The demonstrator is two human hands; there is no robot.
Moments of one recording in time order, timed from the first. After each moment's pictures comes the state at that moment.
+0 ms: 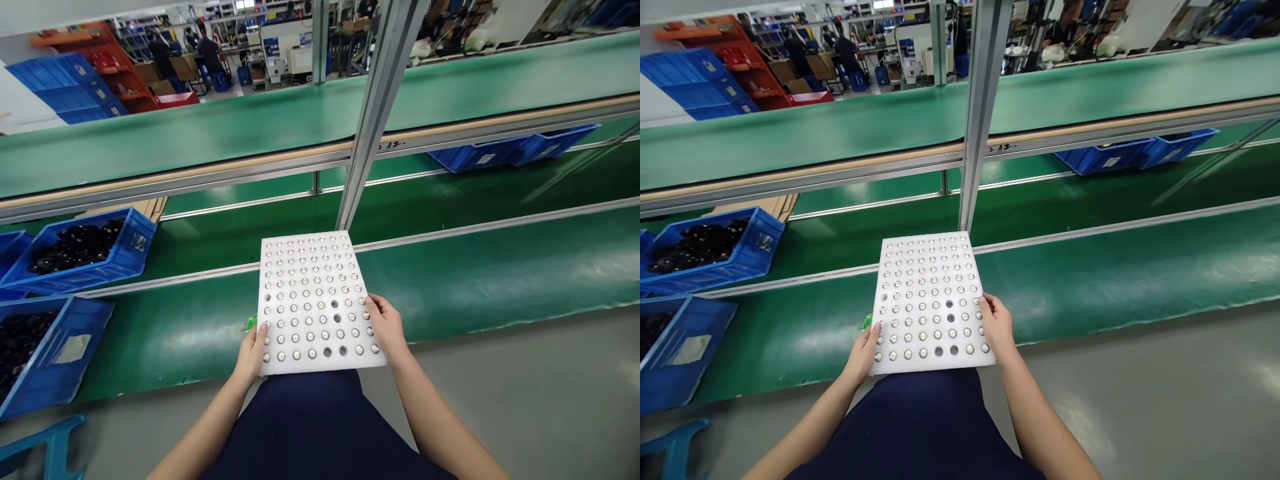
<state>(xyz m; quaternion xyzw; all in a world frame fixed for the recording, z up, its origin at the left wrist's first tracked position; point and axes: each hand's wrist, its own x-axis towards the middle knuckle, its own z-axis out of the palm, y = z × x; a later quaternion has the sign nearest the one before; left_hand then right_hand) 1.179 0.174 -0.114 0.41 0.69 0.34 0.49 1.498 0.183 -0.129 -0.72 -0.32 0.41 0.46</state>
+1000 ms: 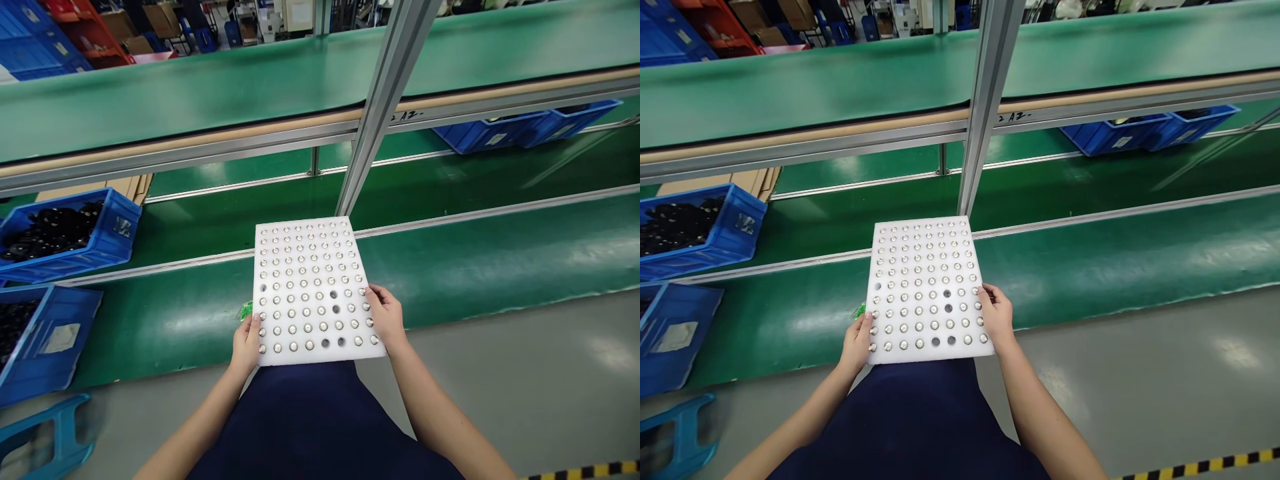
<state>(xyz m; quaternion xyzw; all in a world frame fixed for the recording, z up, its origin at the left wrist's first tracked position) 1.180 0.177 -0.121 0.41 0.70 0.37 0.45 1.495 0.186 -0.128 -0.73 -0.31 0.40 0.47</state>
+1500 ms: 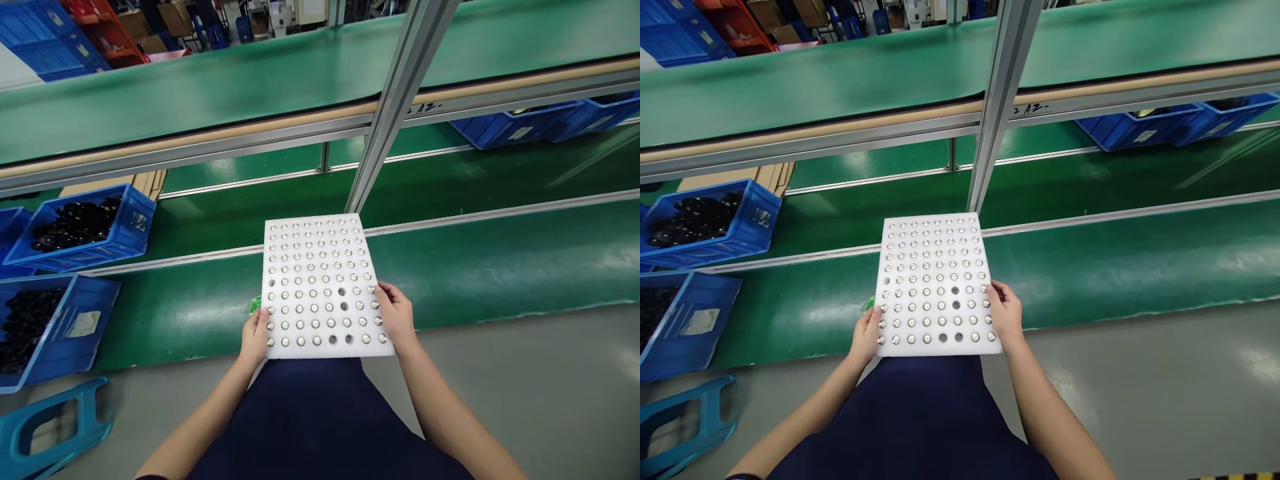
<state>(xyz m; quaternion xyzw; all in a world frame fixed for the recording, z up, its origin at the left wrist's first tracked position) 1.181 0.176 -0.116 0.42 0.71 0.36 0.44 1.494 0.186 -0.126 -0.73 -0.30 0.40 0.47</state>
